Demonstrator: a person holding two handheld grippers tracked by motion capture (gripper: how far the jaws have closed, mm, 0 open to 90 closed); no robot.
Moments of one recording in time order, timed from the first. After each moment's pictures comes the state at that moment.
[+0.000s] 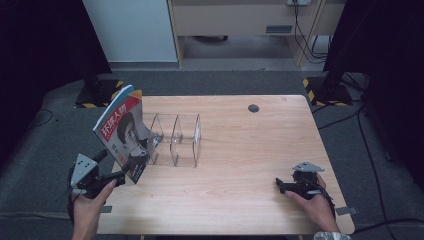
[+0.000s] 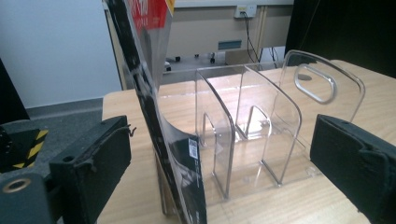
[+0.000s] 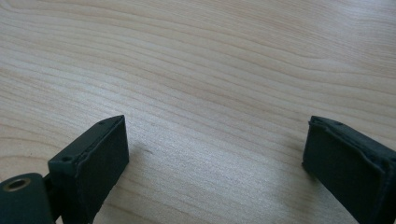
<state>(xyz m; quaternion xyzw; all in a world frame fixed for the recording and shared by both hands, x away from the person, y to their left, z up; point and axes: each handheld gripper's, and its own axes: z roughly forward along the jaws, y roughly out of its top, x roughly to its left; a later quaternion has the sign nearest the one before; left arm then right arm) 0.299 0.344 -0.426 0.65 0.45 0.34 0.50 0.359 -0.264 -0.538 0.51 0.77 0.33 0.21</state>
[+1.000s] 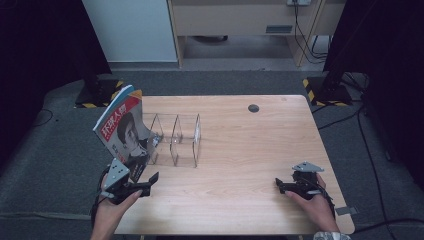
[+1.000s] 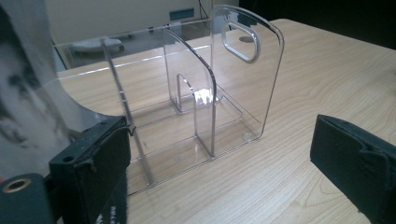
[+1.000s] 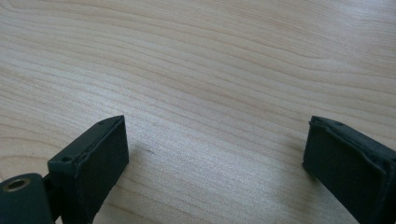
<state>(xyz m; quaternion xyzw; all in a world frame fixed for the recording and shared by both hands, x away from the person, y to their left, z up) 0.304 0.282 -0.446 0.73 0.40 0.27 0.48 0.359 -0.263 -0.539 0.51 0.77 0.33 0.21</state>
